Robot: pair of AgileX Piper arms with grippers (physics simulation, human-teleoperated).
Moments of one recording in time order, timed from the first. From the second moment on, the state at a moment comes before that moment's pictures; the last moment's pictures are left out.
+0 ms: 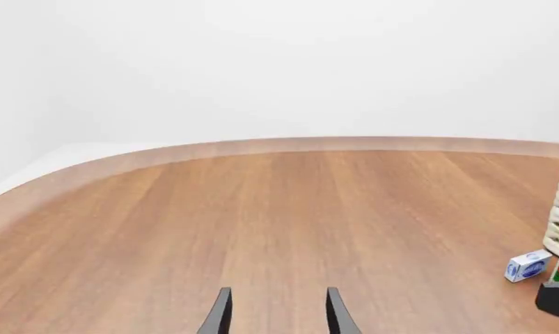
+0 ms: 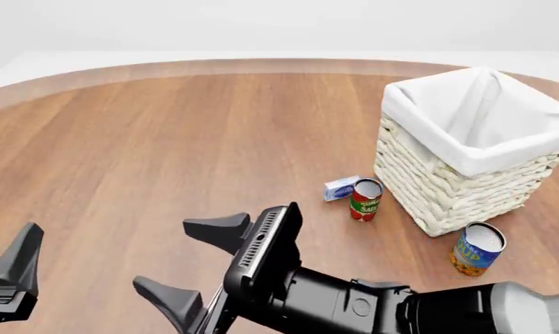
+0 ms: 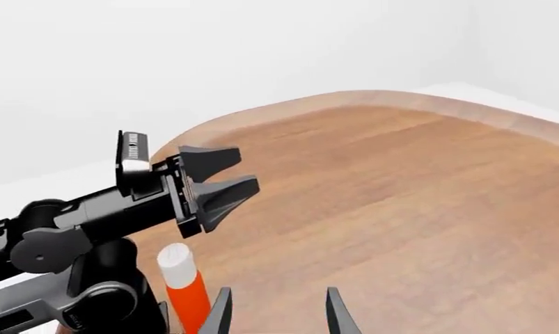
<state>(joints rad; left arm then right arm) 0.00 0.01 0.00 0.00 0.00 1.20 1.57 -0.63 -0.81 0.08</state>
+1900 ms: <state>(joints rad) 0.00 0.01 0.00 0.00 0.00 1.39 1.90 -0.94 -0.69 0.16</state>
